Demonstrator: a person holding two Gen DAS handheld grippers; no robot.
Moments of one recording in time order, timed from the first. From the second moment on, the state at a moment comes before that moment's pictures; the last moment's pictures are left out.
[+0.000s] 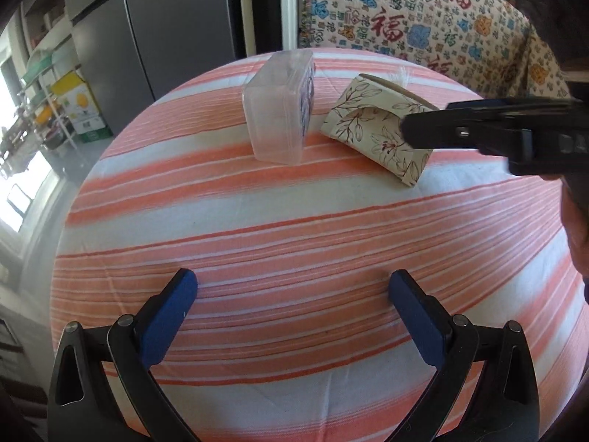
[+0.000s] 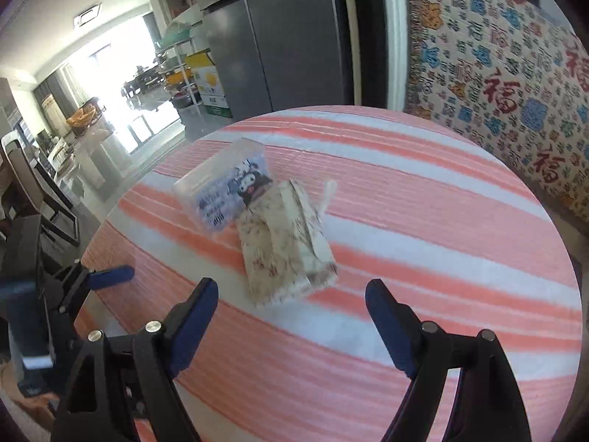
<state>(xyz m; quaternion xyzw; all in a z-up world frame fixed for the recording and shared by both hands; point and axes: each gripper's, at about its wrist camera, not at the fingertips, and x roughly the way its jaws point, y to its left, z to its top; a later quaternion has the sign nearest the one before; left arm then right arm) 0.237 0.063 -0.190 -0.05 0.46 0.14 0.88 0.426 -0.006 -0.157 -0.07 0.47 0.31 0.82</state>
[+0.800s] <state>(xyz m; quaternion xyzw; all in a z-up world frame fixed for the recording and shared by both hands) 0.298 0.081 -0.167 -0.06 0.42 0.14 0.89 0.326 -0.144 -0.162 -0.03 0.51 0.20 0.83</state>
